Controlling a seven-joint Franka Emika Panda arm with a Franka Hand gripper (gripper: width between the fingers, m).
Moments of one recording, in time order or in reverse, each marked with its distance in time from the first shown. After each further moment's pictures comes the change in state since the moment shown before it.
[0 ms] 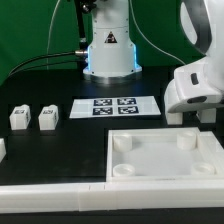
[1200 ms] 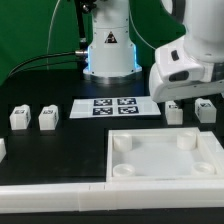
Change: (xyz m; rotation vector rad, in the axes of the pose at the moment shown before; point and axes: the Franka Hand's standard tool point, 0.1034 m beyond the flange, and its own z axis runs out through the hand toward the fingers) arm -0.012 0.022 -0.036 0.009 0.030 -0.031
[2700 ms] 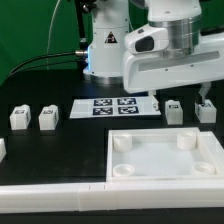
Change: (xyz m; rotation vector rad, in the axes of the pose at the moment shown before) arm 0.014 0.044 -0.032 -0.008 0.693 0.051
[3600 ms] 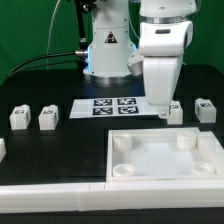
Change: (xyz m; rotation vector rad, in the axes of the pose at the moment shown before) arm 0.028 0.034 -0.016 -0.023 -0.072 -1.191
